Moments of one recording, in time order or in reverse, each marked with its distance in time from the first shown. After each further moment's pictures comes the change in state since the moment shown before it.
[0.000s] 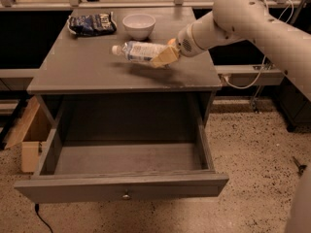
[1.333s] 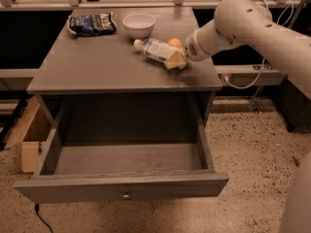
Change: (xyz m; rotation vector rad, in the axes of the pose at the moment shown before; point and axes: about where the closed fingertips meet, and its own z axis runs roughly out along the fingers) arm 0.033 -0.033 0.002 0.114 0.077 0.107
